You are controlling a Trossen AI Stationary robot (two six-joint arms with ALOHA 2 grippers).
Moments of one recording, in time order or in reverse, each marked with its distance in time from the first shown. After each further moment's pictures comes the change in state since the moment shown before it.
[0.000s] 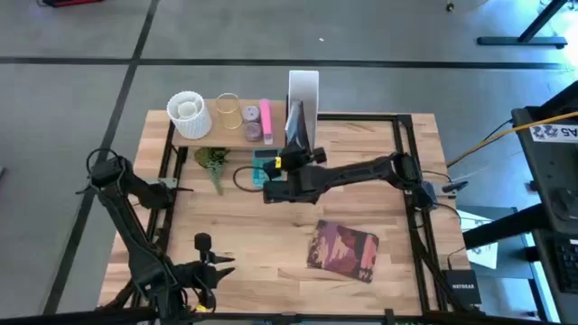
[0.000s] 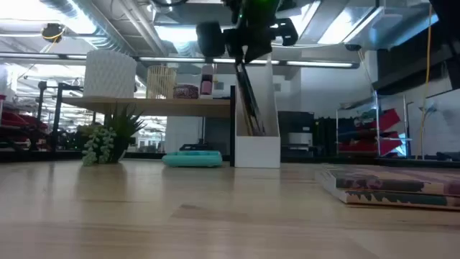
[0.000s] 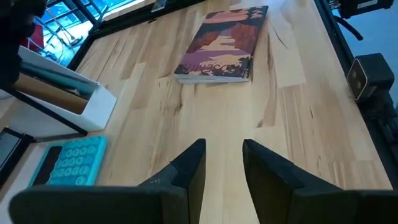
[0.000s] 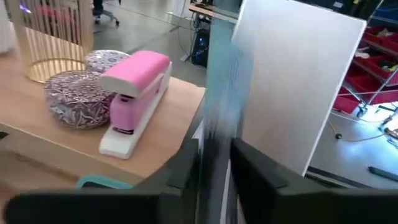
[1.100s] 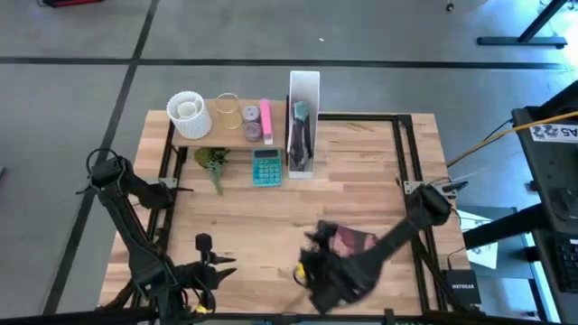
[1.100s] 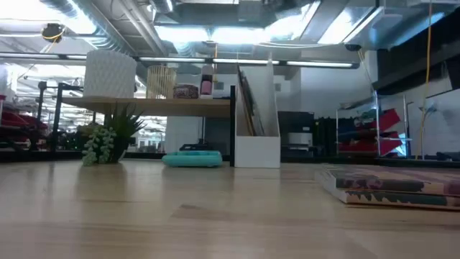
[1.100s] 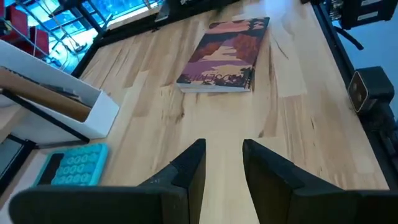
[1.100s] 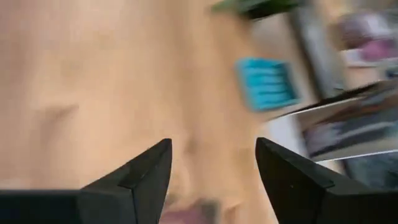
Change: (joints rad) left arm 0.021 0.000 0.000 0.056 -0.031 0.049; right arm 0.635 -0.048 0.000 -0.139 -0.520 -0.453
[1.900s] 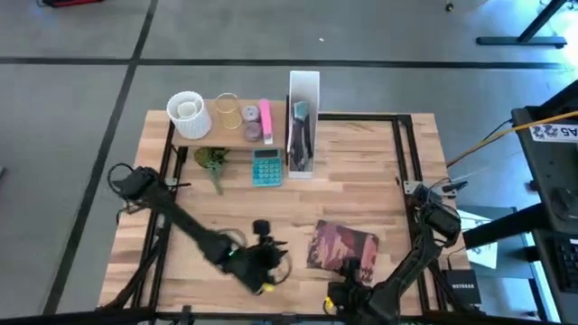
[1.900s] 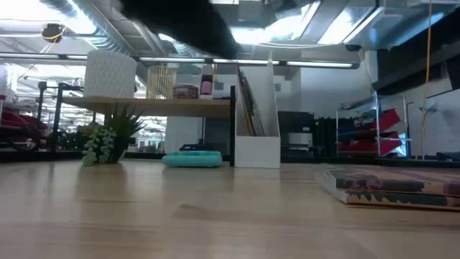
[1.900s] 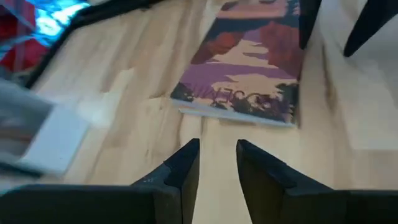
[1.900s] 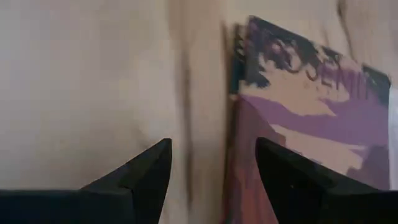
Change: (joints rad) left arm 0.478 0.262 0.000 0.623 0.337 0.514; right arm 0.189 0.084 -0.354 0.228 -0.188 0.365
